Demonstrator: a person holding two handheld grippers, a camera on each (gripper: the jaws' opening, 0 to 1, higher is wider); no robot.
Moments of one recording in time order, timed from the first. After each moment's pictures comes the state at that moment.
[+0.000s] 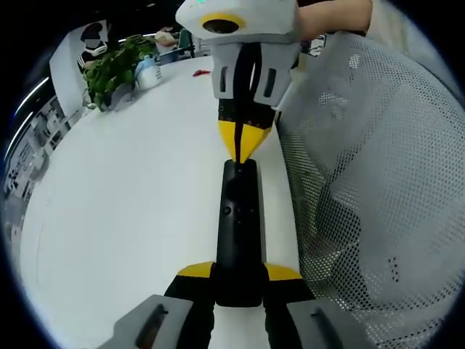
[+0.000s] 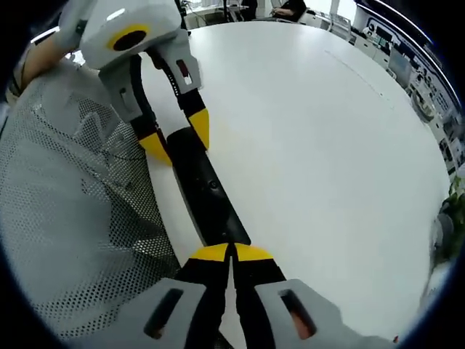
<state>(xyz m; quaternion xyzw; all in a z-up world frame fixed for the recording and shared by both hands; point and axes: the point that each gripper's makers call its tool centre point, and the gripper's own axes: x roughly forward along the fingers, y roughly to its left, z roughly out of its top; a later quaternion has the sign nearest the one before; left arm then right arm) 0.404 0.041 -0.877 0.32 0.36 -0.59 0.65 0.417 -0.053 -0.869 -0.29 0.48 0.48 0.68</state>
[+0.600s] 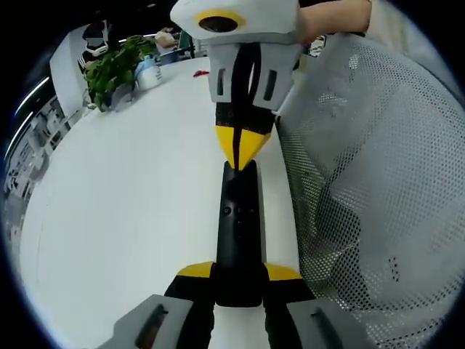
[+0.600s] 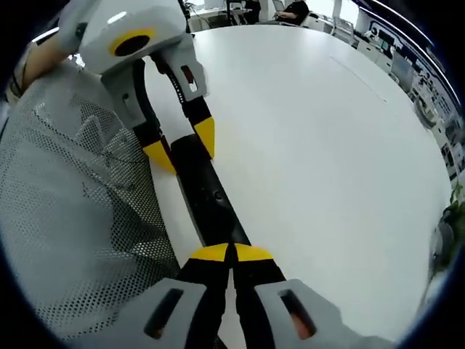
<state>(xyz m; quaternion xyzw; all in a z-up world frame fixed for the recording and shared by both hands) 0.404 0.040 -0.877 0.32 0.35 -0.59 0.65 0.416 -0.041 -0.868 -0.30 0.46 0.50 0.67</state>
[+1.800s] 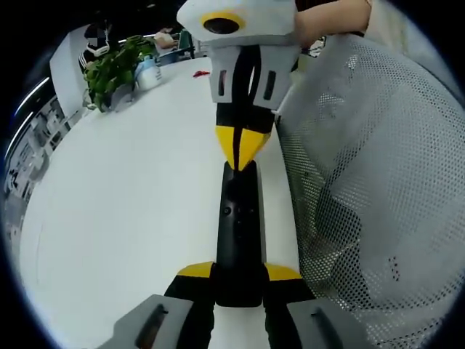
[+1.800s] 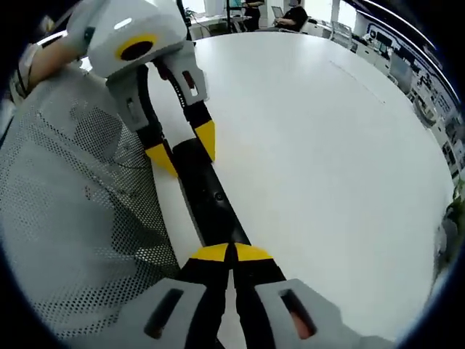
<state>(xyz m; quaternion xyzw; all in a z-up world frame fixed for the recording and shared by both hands) 0.404 0.040 -0.877 0.32 0.35 -0.59 0.65 0.417 -0.040 -0.868 -0.28 0.45 0.51 0.68</state>
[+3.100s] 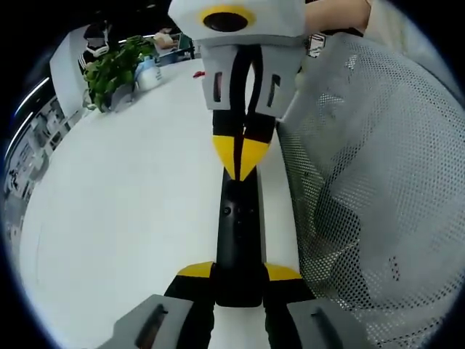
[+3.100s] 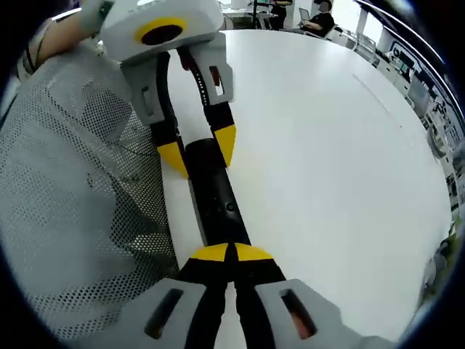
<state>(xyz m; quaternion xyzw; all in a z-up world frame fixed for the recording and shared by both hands) 0.404 0.040 -0.877 0.32 0.35 -0.59 0.65 0.413 -0.029 -0.868 -0.33 0.42 0.54 0.65</state>
